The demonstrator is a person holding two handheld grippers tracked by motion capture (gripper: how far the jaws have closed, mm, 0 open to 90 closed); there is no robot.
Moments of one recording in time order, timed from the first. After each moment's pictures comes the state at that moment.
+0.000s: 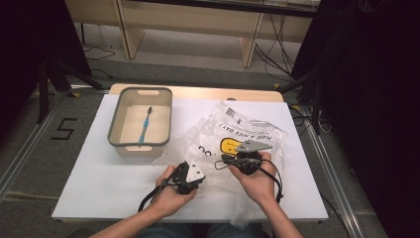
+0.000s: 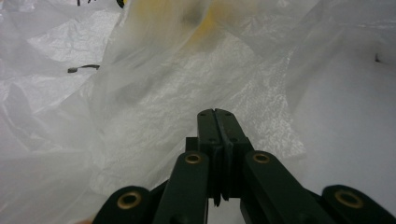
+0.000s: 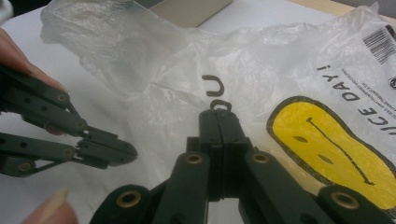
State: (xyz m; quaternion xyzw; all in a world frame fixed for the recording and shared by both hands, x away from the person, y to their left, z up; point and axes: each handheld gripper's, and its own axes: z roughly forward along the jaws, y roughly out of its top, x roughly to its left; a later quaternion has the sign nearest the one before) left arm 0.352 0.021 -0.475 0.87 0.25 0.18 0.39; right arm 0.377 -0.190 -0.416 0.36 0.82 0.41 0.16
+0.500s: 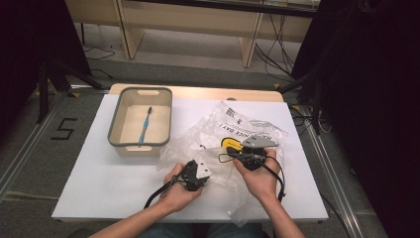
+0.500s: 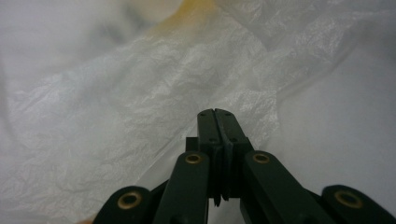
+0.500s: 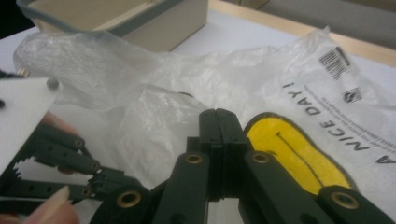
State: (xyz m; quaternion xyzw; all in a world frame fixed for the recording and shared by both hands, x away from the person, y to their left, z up) left arm 0.365 0.005 -0.488 0.89 0.25 0.17 0.35; right arm 0.382 -0.198 -0.404 0.38 0.79 0.43 0.21
